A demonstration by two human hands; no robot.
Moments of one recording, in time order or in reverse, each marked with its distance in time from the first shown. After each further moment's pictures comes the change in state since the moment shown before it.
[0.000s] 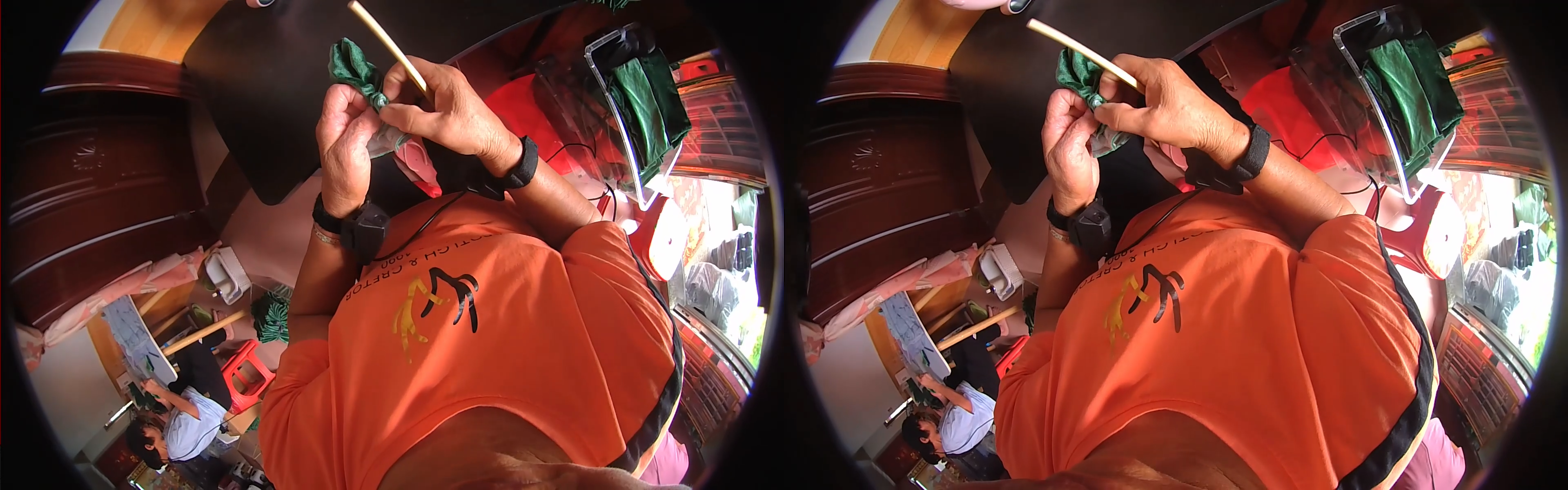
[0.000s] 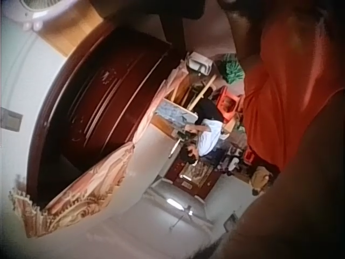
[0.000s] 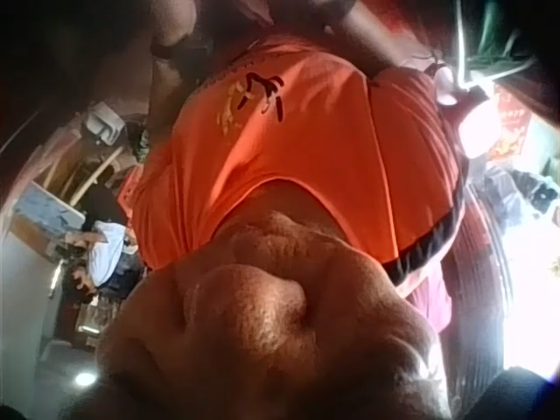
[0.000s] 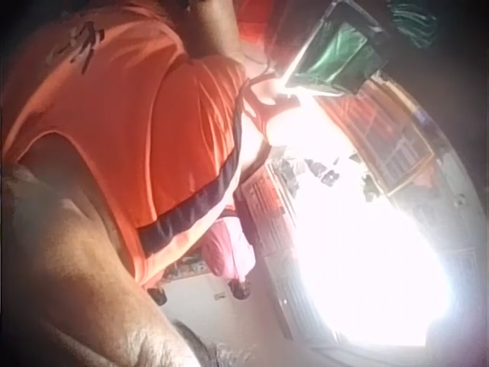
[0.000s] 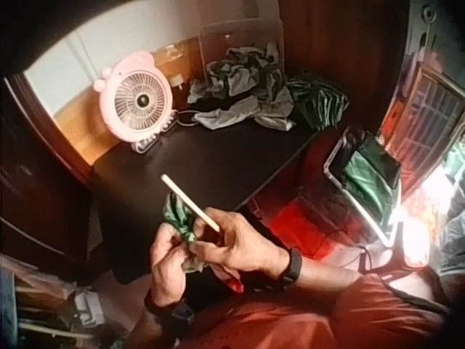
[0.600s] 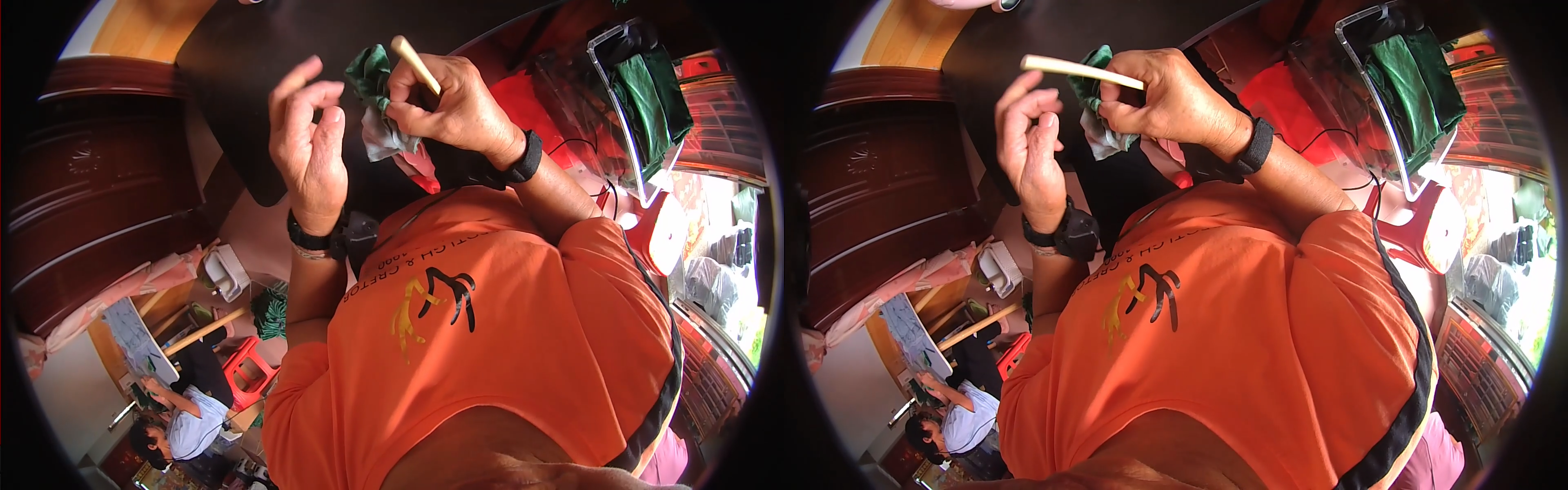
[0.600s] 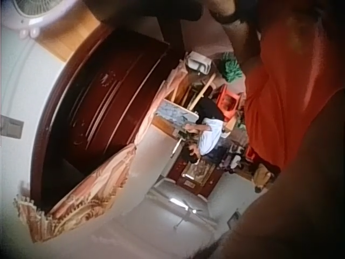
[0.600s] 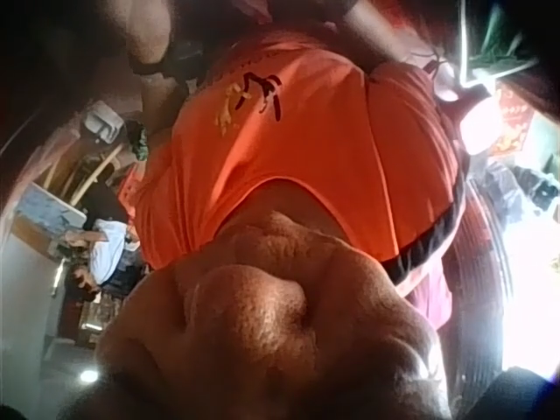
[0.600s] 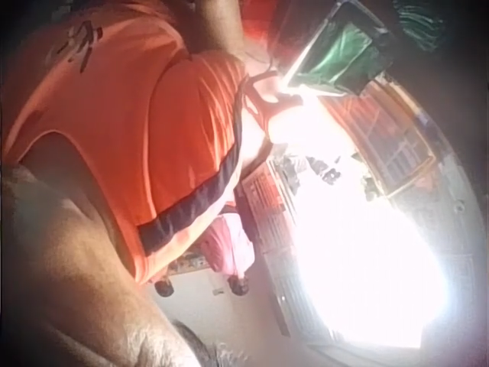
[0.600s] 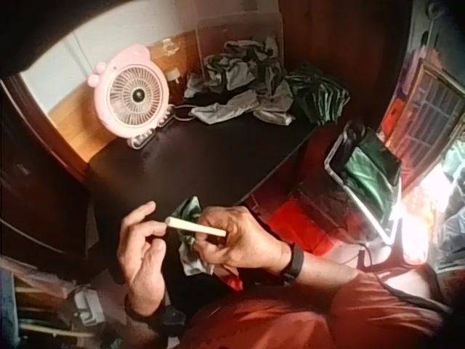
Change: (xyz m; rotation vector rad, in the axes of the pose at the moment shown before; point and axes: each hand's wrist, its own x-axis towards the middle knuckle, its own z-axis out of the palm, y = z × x) left_hand 0.000 0.028 -0.010 0.525 0.060 0.364; right_hand 0.004 0.004 -0.008 -0.210 0.054 -0.255
